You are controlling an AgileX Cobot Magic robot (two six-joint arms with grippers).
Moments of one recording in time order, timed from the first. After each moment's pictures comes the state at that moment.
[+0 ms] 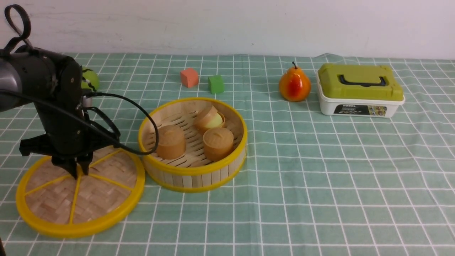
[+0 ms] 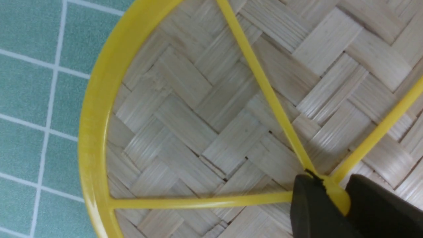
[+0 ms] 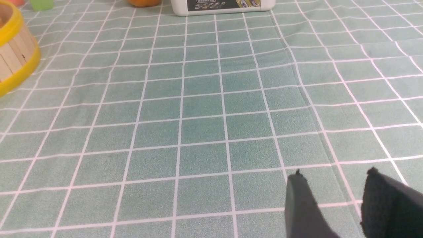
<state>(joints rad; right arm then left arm) -0.03 -0.01 0.02 0.02 0.39 0.13 -0.11 1.89 -1.39 0.21 0.94 -0.49</state>
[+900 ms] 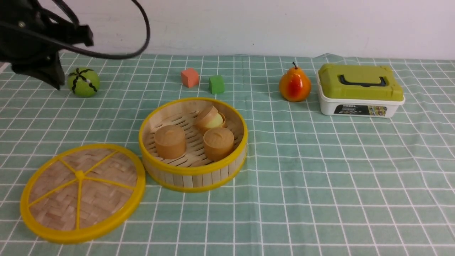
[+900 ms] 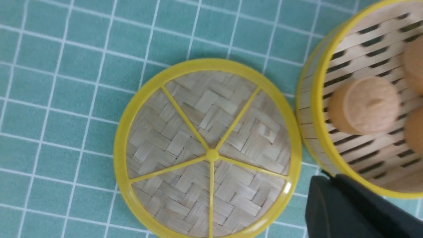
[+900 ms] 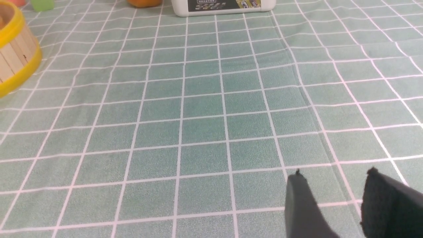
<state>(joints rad) -0.03 -0.01 0.02 0.02 0.39 0.13 -0.11 1.57 -1.71 0.07 1.24 -0.37</state>
